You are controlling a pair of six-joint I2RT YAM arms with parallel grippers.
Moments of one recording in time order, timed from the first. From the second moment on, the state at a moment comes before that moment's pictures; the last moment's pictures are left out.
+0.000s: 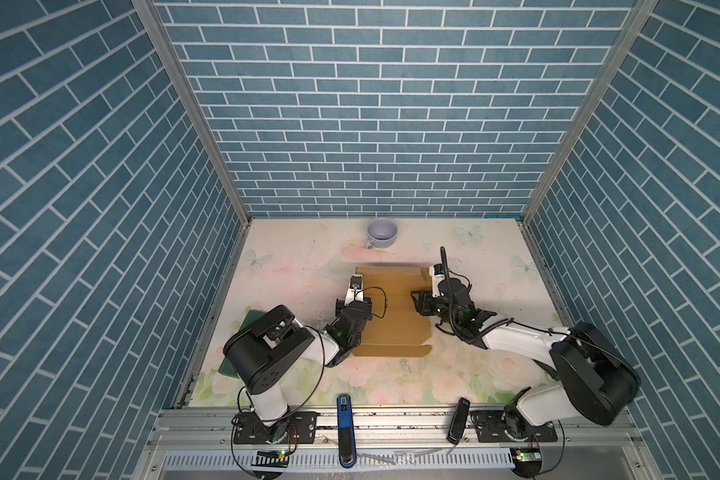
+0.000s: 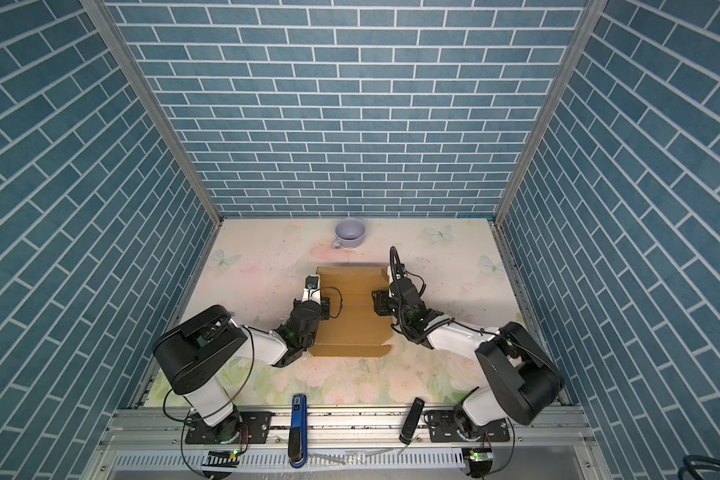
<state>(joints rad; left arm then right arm) -0.79 1.73 0.50 0.90 -0.70 -0.16 0.68 1.41 0.62 0.24 0.07 0.49</state>
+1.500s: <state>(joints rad) -0.78 1.69 0.53 0.80 -0.67 -0.17 0.34 1.50 0.84 -0.02 -0.31 0.19</state>
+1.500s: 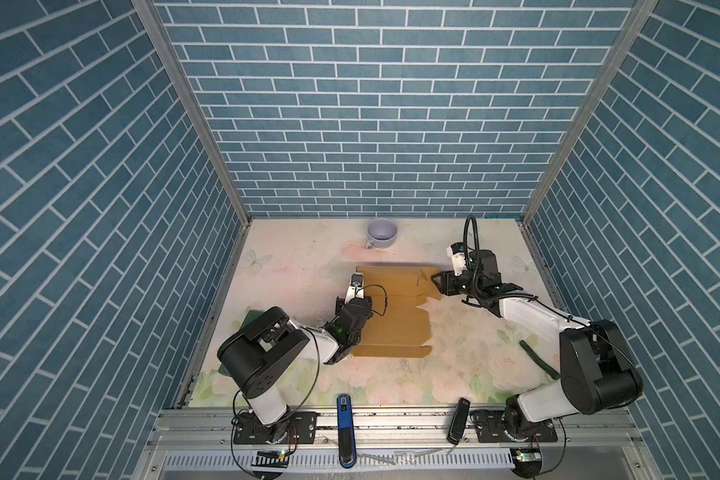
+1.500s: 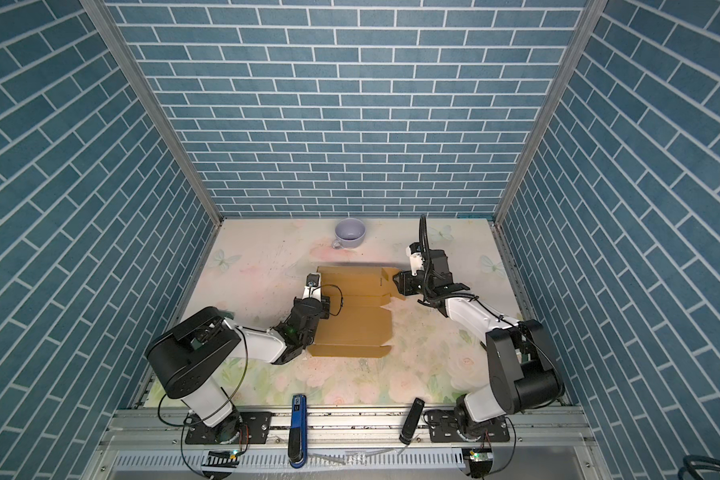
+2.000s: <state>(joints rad) -0.78 1.71 0.55 0.80 -0.67 -0.17 0.34 1.57 0.84 0.03 -0.37 0.19</state>
